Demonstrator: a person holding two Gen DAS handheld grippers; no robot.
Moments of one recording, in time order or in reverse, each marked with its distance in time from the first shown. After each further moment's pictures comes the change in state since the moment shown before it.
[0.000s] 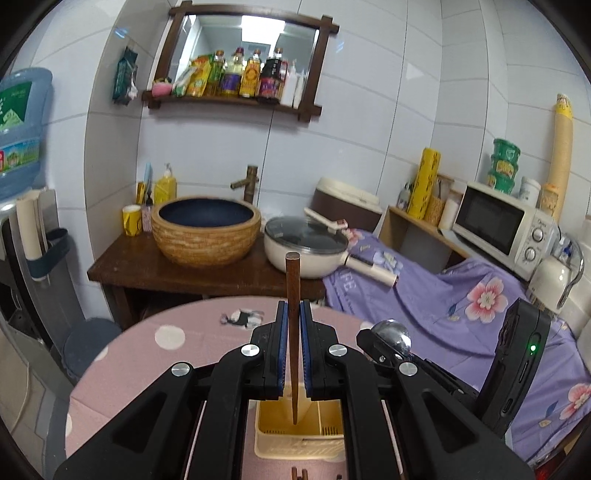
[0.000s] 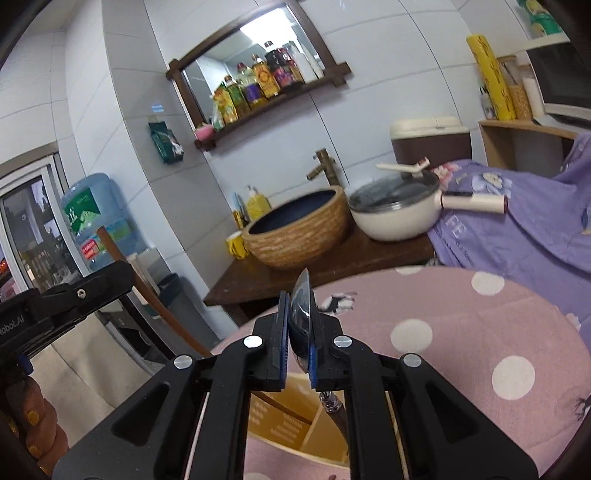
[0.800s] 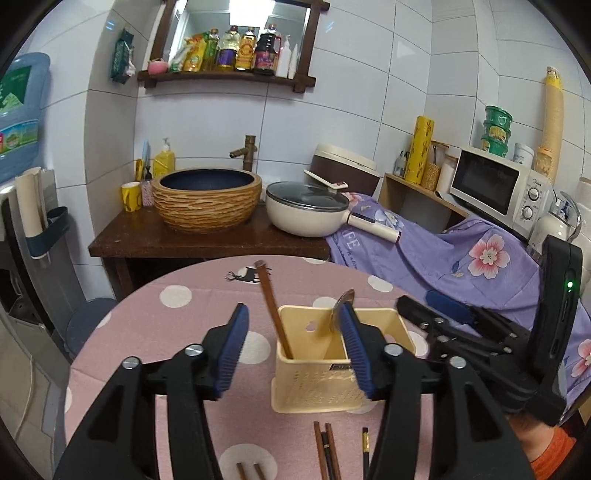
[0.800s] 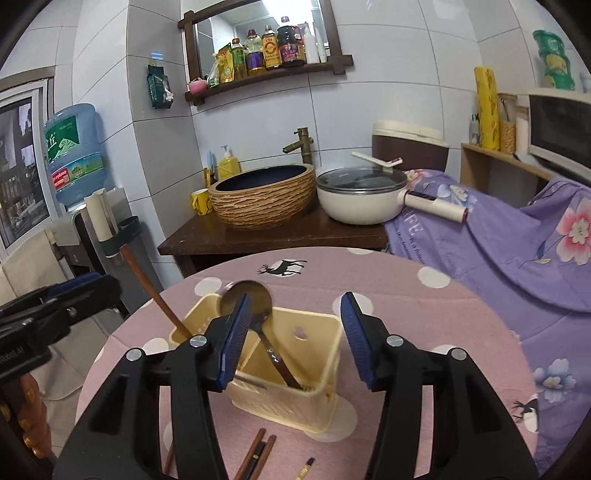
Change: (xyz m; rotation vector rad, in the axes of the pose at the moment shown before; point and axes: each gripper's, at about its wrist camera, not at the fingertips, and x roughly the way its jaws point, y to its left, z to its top) left arm -0.015 0.026 -0.064 0.045 0.057 -0.006; right arm -0.038 0.004 -0.040 -0.217 0.062 -0.195
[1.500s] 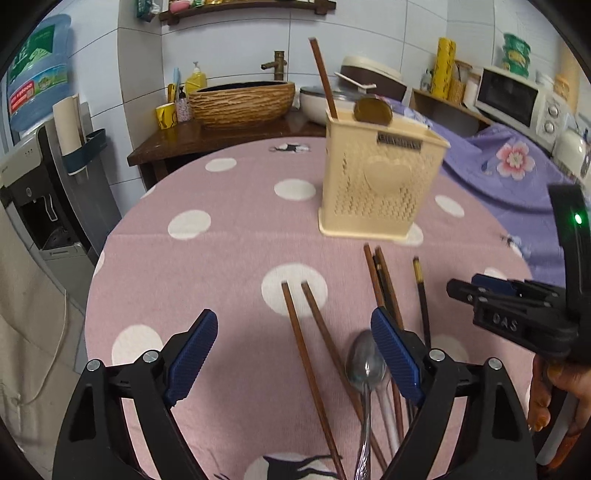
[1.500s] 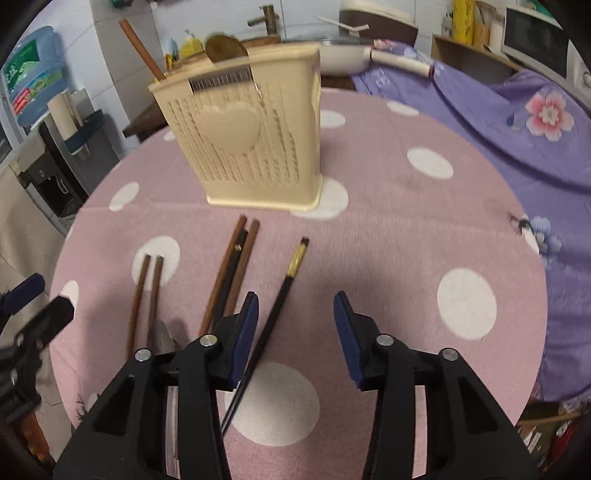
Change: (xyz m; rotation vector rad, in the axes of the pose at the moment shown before) left arm -0.036 0.020 -0.158 0.039 0.295 0.139; right arm -0.018 0.012 -0.160 0.073 0.462 -0.148
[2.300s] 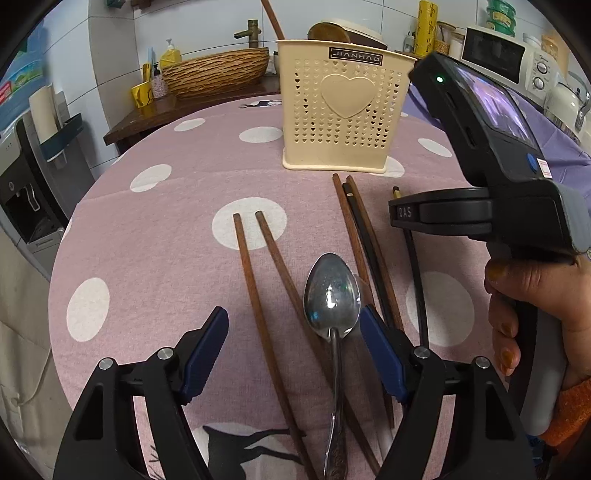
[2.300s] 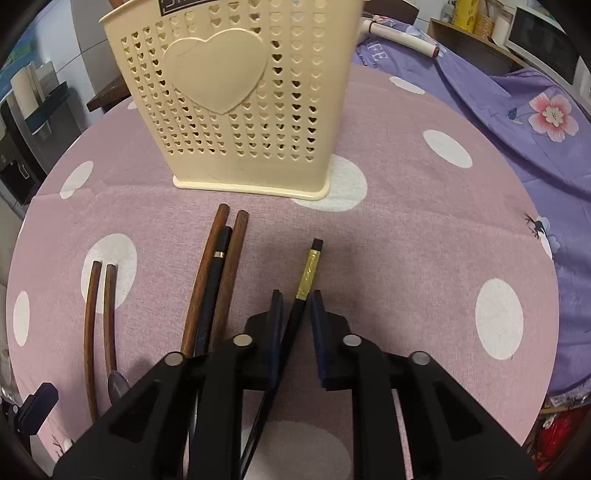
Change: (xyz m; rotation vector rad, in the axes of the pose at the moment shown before) left arm 0.033 -0.037 -0.042 0.058 0.098 -0.022; right arm 0.063 0.031 0.025 -0.022 0.090 -0.133
